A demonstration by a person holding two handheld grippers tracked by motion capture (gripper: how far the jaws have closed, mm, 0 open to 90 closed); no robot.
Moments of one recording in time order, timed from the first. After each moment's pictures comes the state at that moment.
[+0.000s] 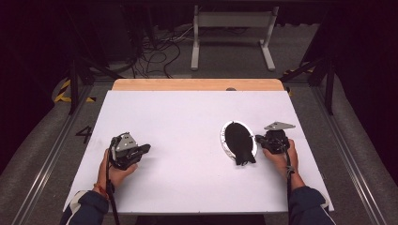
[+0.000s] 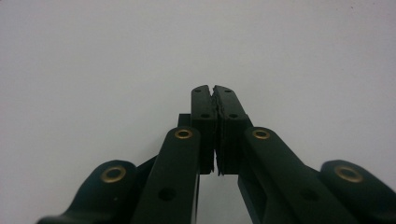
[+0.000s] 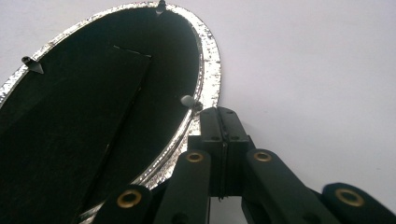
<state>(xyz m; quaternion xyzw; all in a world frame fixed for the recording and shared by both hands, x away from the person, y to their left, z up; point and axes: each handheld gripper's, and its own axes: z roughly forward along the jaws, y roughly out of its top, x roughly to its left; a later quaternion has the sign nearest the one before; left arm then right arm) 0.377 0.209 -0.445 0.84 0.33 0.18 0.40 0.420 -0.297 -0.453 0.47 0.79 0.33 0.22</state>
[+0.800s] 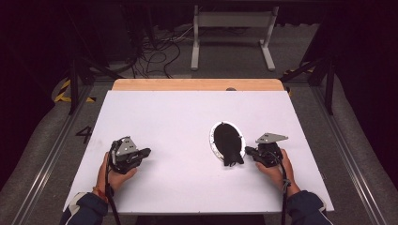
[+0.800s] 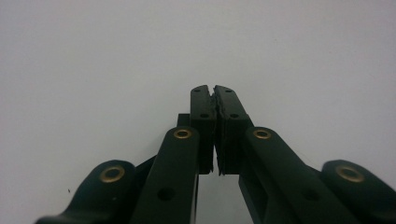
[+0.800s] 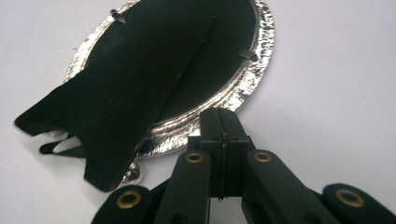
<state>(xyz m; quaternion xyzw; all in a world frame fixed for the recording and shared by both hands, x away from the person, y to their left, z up) 0.369 0.208 -0.450 0.85 0.31 0.18 0.39 0.383 -0.267 -0.456 0.40 0.82 0.36 0.18</state>
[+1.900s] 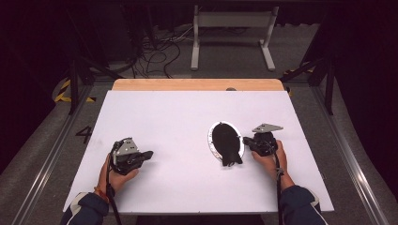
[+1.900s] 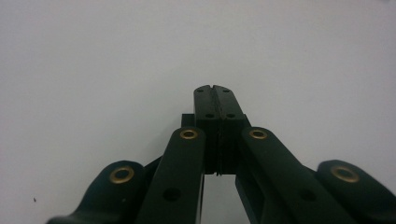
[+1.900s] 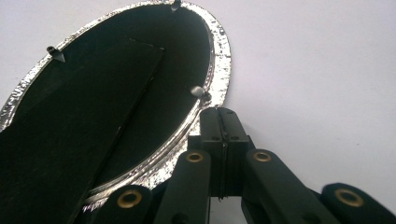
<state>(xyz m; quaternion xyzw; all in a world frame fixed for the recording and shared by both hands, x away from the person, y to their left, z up) 0.369 0.205 -0.452 0.85 0.30 0.14 0.40 0.416 -0.261 -0.456 0.44 0.80 0.35 0.20</state>
